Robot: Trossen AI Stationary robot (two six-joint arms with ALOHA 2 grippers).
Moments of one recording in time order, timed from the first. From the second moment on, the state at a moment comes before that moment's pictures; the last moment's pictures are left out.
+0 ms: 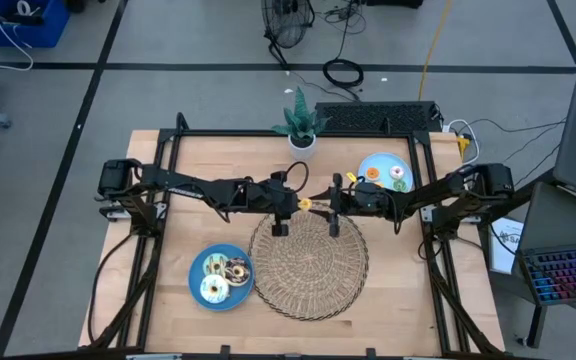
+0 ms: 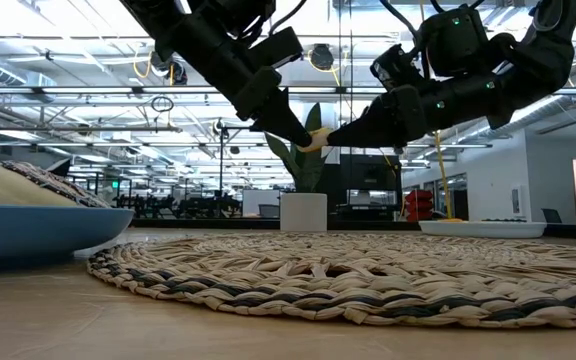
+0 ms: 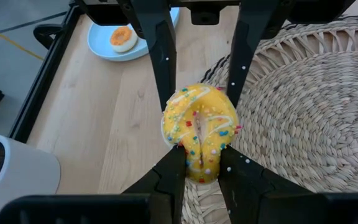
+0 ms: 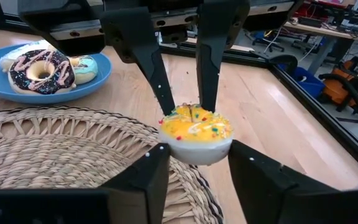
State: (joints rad) left arm 0.04 1.71 1.07 0.00 -0.16 0.22; right arm -0.10 1.54 0.46 0.85 0.02 -0.17
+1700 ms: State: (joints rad) left arm 0.01 1.68 1.07 -0.03 -0.26 0.10; right arm -0.10 1.54 0.46 0.75 0.06 -0.17
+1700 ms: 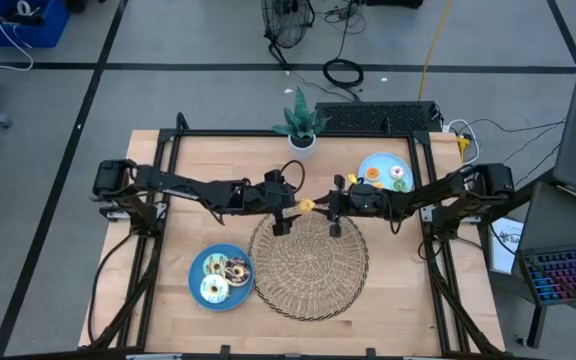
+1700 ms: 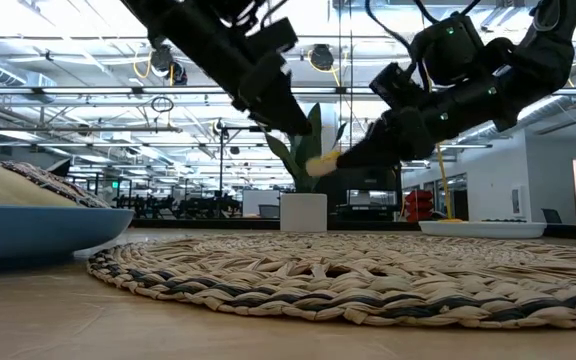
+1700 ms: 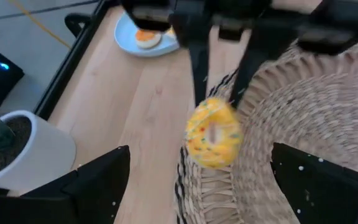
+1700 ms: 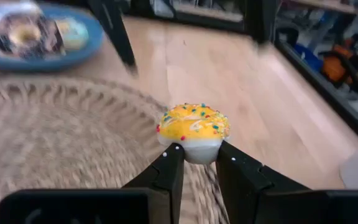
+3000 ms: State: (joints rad) left arm -0.04 1.52 1.07 -0.27 -0.27 0.05; right arm -0.49 0.89 0.21 -0.09 0.62 0.11
